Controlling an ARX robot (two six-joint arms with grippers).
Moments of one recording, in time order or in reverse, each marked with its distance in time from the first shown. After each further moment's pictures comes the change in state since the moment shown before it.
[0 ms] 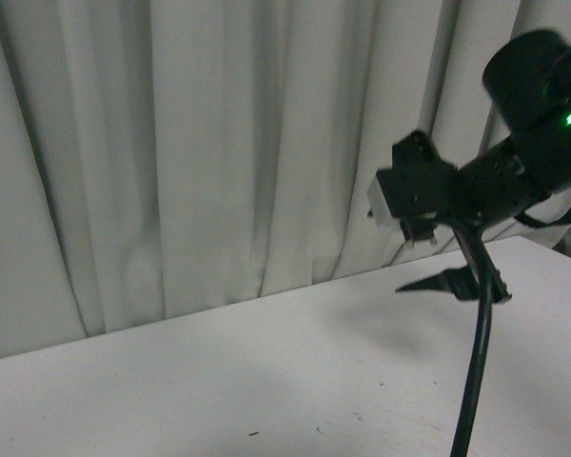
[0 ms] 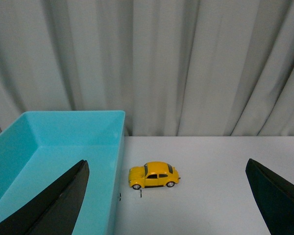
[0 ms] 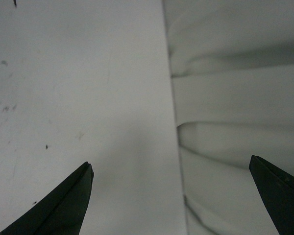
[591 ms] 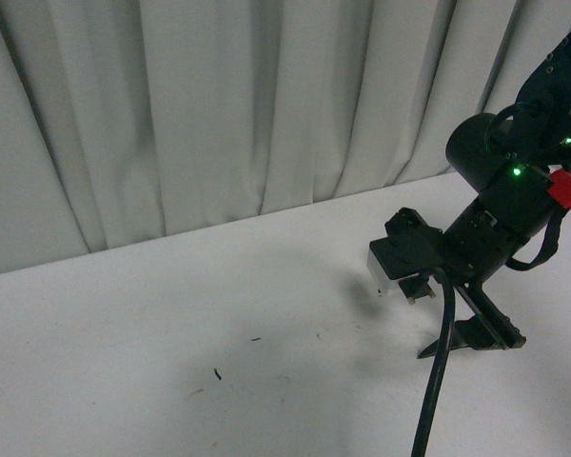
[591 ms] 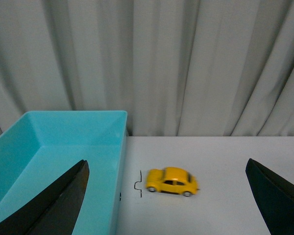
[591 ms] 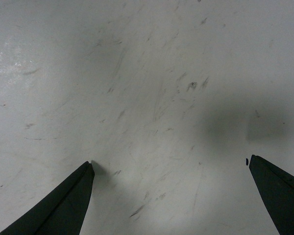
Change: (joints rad) left arm 0.000 0.000 0.000 0.000 0.000 0.000; right arm -0.011 0.383 0.024 -0.188 0.086 -0.051
